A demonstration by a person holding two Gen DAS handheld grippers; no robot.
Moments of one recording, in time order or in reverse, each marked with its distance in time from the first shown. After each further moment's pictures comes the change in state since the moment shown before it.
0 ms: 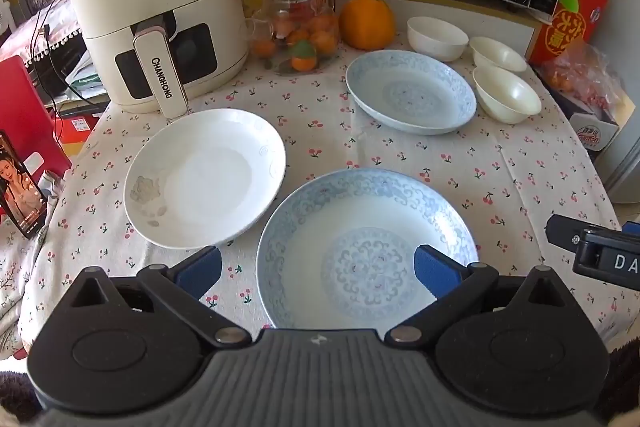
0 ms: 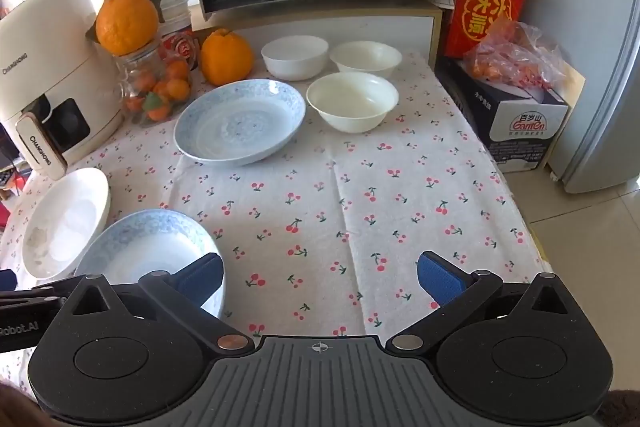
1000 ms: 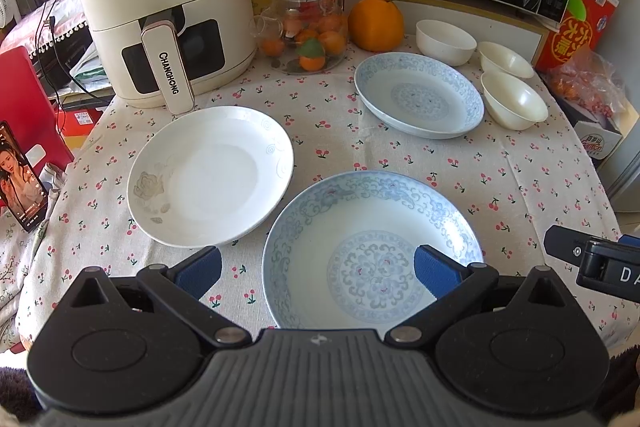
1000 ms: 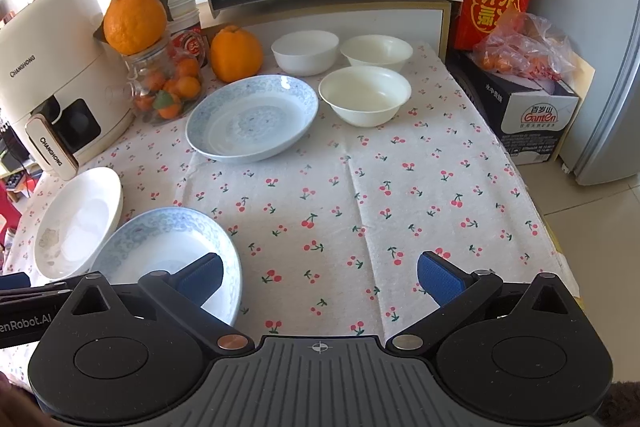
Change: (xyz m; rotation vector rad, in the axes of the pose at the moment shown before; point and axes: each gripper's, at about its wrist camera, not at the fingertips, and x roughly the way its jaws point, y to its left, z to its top) left arm 0.005 0.006 0.000 -0.039 0.022 -0.014; right arm 0.002 0.004 -0.003 0.011 0.012 0.059
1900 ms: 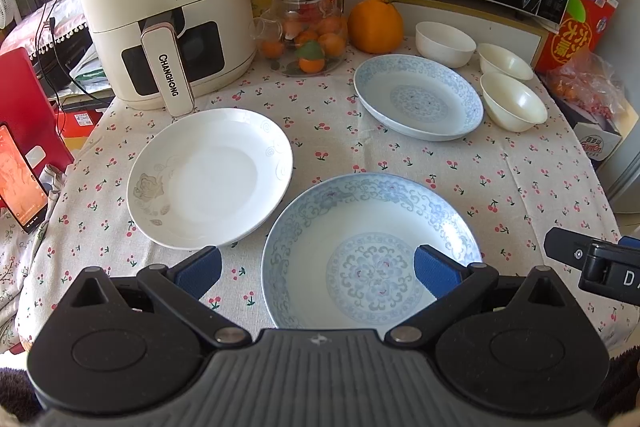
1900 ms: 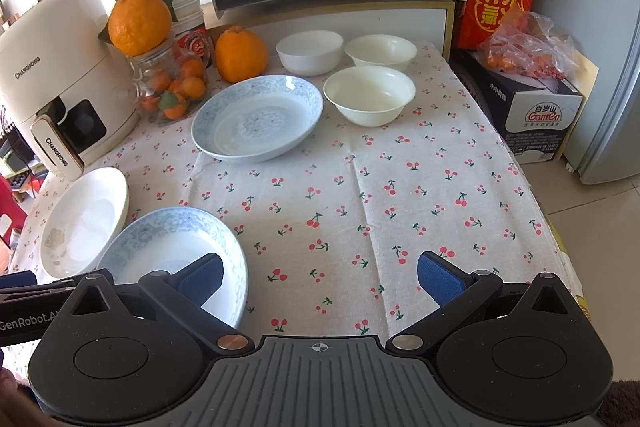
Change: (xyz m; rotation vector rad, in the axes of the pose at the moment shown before) left arm 0.000 0.000 0.002 -0.001 -0.001 -0.001; right arm -0.002 0.001 0.000 -0.001 -0.001 0.008
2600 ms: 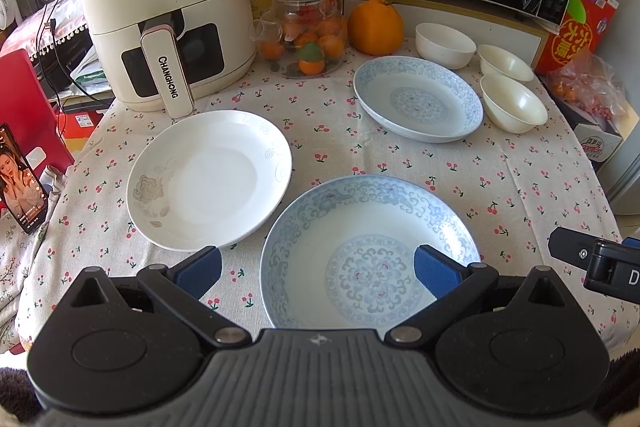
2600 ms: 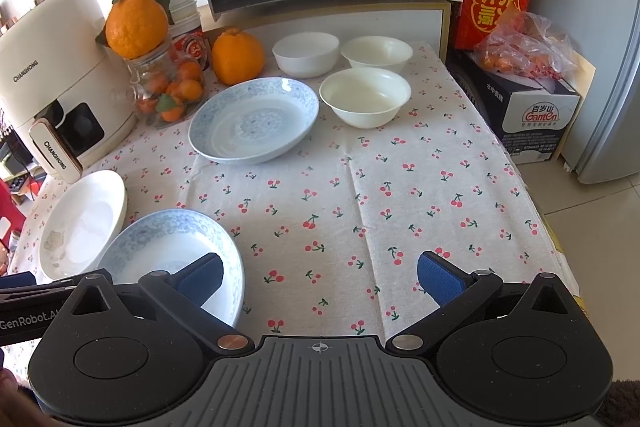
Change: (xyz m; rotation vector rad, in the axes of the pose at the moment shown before) left arm 0.001 0.000 0.000 0.002 -0.006 0.001; right arm -0.001 -0.005 -0.001 0.007 -0.008 -0.001
